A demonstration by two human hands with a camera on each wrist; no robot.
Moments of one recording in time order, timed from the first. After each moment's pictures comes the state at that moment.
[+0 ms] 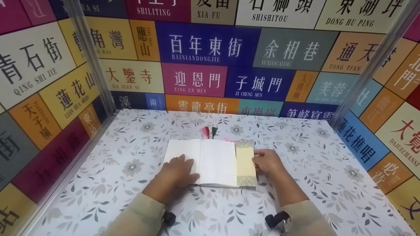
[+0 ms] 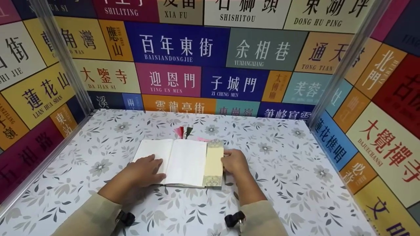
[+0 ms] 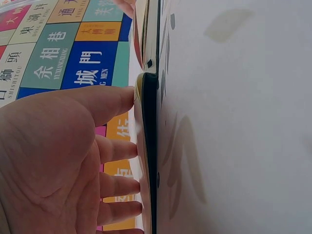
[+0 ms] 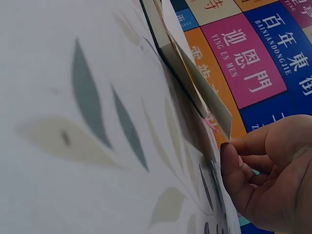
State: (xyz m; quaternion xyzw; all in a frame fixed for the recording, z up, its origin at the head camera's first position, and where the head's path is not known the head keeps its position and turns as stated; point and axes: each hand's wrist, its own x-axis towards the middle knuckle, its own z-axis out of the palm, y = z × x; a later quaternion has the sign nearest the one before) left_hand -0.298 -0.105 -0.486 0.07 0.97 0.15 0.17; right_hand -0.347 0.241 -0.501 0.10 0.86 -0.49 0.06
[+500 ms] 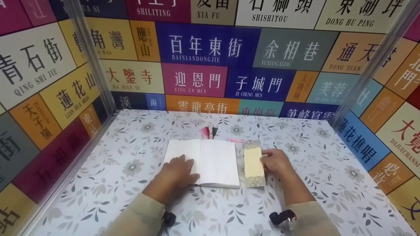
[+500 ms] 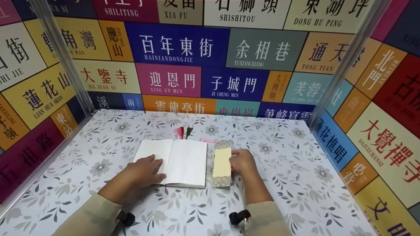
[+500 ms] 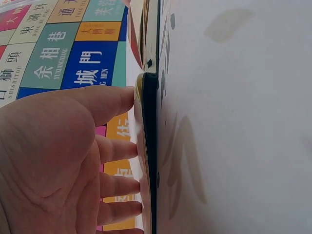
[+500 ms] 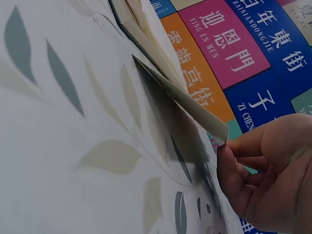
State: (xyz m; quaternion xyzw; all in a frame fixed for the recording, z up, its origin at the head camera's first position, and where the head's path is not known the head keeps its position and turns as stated) left_hand -0.298 -0.106 -0.488 0.06 0.97 0.17 0.19; right_hand -0.350 0.267 -0.497 0.11 0.88 -0.46 0.06
